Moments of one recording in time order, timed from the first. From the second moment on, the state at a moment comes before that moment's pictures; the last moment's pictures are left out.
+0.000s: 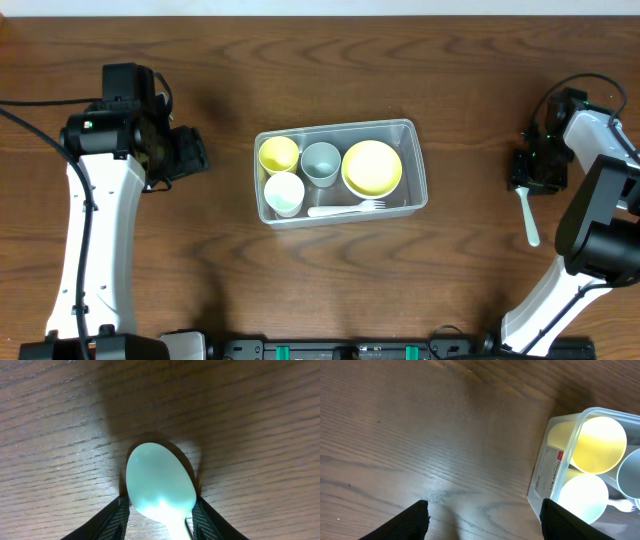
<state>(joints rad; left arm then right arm) 0.08 1.47 1.41 -1.23 0.05 -0.25 -0.31 2.07 1.39 -0.99 0.02 -0.06</state>
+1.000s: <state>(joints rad) 0.08 1.47 1.41 -1.23 0.05 -0.25 -0.31 2.07 1.40 -0.93 0.00 -0.05</state>
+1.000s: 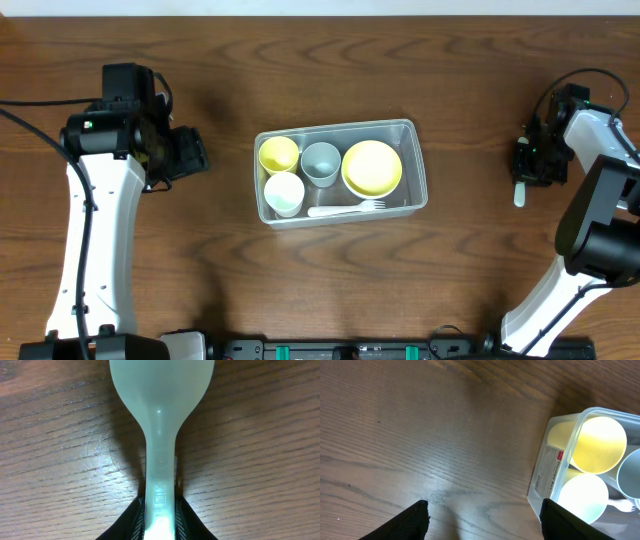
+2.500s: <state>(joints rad) 0.08 1.47 1.41 -1.23 0.05 -0.25 0.43 1.47 1.38 -0.95 -0.21 -0.70</state>
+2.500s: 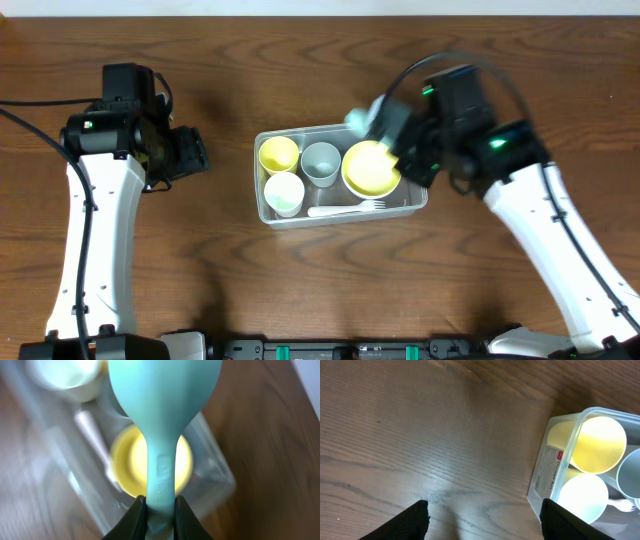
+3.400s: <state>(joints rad) 0.08 1.47 1.41 -1.23 0.05 -0.25 0.55 1.69 1.38 -1.05 -0.22 -0.96</state>
